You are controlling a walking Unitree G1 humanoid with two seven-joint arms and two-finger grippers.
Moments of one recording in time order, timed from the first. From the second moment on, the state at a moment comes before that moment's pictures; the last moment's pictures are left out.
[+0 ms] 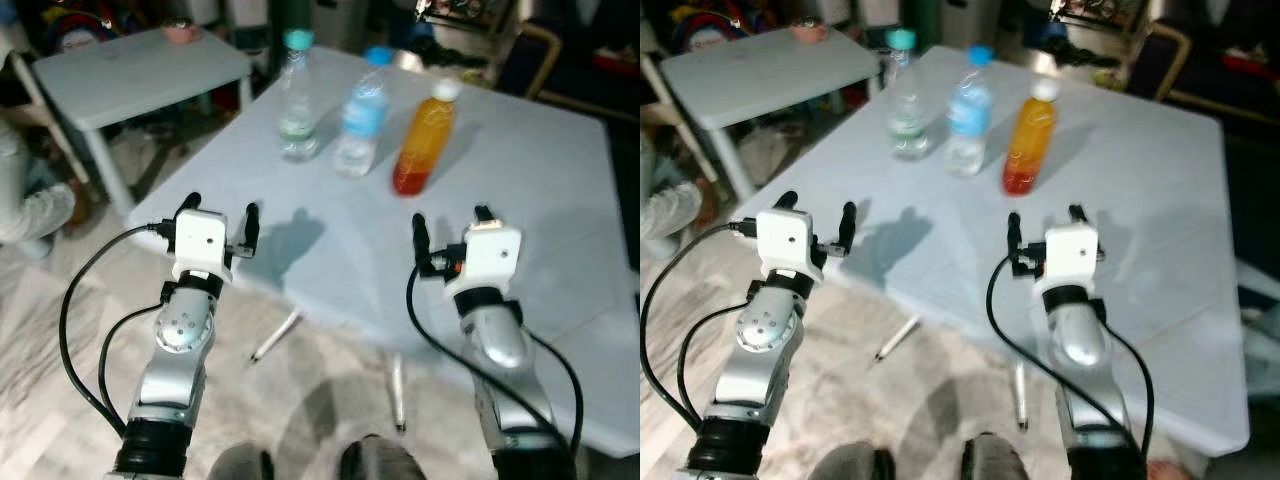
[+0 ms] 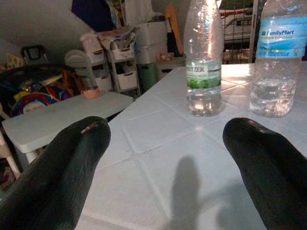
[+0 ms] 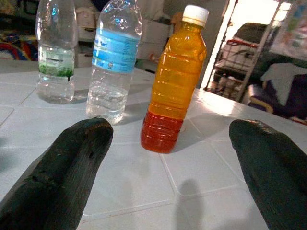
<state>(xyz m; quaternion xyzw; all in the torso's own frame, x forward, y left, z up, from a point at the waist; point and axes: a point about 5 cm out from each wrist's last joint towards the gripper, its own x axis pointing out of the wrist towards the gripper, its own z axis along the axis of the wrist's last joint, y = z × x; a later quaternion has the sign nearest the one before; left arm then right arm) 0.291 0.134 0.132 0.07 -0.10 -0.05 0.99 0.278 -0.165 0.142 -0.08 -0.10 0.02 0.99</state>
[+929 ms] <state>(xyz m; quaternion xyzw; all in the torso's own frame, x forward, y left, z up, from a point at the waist) 0.272 0.124 0.123 0.05 -0.09 -0.10 0.99 0.276 -0.185 0.139 -0.10 -0.10 -0.02 0.99</state>
